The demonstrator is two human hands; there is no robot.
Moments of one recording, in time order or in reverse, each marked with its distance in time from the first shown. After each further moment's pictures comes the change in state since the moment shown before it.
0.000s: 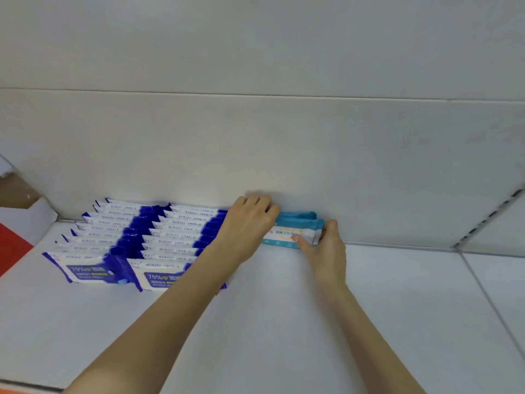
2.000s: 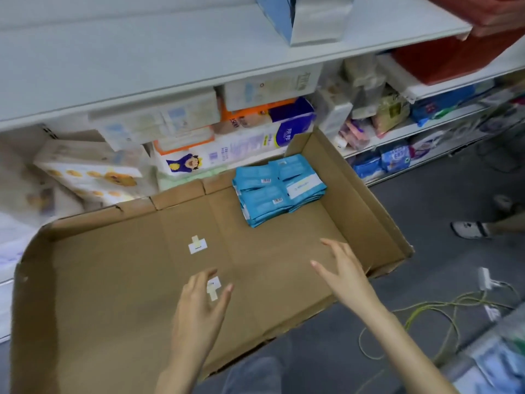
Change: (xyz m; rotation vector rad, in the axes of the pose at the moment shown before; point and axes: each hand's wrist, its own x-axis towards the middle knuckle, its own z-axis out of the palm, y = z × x) left_hand -0.205 0.887 -0.123 -1.050 -0.470 -0.522; right_hand -0.428 0.532 -0.731 -0.333 -0.109 0.461
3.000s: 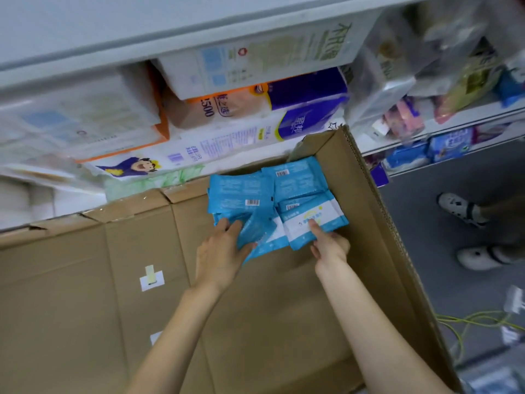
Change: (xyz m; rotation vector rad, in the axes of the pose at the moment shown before) left_hand 0.236 0.070 0.135 0.331 -0.181 0.004; right_hand 0.267 0.023 0.030 1.061 0.256 0.902
